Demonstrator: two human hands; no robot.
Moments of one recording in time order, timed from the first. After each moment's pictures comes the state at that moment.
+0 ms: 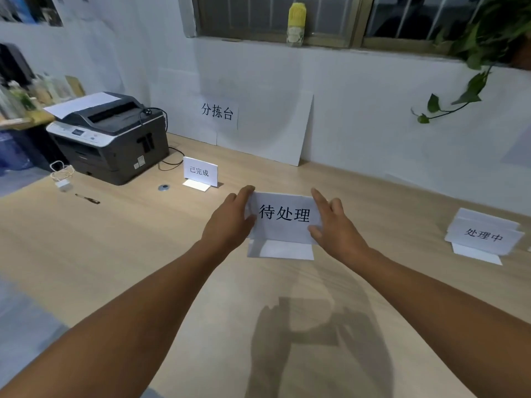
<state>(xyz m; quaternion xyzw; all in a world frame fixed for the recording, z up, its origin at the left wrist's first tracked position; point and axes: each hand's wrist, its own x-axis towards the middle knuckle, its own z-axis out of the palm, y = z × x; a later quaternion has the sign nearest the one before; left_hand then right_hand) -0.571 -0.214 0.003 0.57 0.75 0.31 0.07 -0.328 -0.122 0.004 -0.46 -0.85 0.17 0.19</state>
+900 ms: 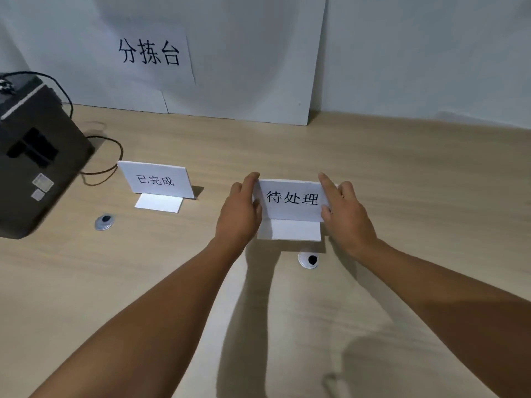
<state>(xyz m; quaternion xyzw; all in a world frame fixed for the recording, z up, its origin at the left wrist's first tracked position) -0.766 0.125 -0.178 0.61 0.72 0.29 0.17 -0.529 0.155 -0.174 -0.60 -0.76 0.16 0.17</state>
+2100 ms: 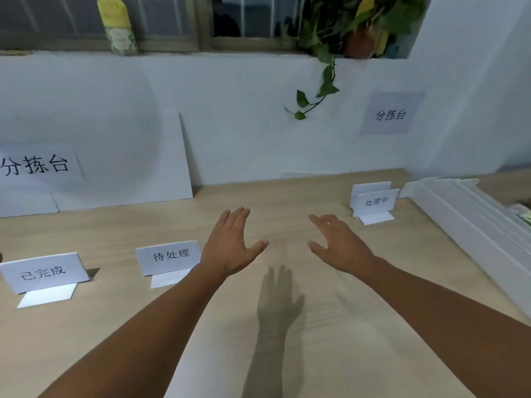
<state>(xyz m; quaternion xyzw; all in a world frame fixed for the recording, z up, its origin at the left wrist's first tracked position) -0.531 0.051 -0.029 0.80 0.53 0.23 0.15 -0.246 0.007 -0.026 -0.69 -0.71 0.08 0.11</state>
